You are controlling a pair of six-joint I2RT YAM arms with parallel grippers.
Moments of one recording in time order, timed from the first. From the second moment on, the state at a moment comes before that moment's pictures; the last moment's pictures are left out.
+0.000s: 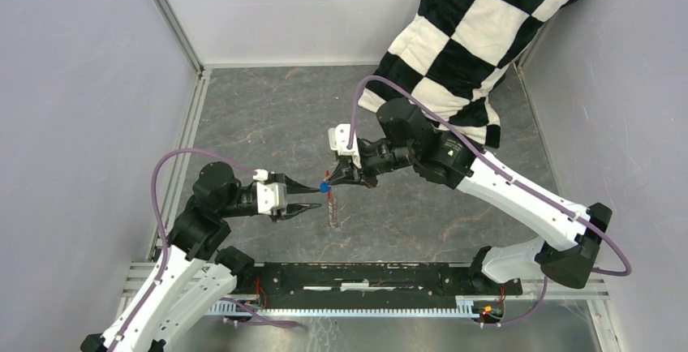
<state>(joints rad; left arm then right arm) -0.51 0.55 0.69 -0.29 0.91 0.39 0.98 1.35 1.44 -0.58 -0.61 -0.45</state>
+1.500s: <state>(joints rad) -0.51 0.47 0.65 -0.24 0.76 0.50 0.95 1.37 1.43 -0.51 -0.71 -0.37</state>
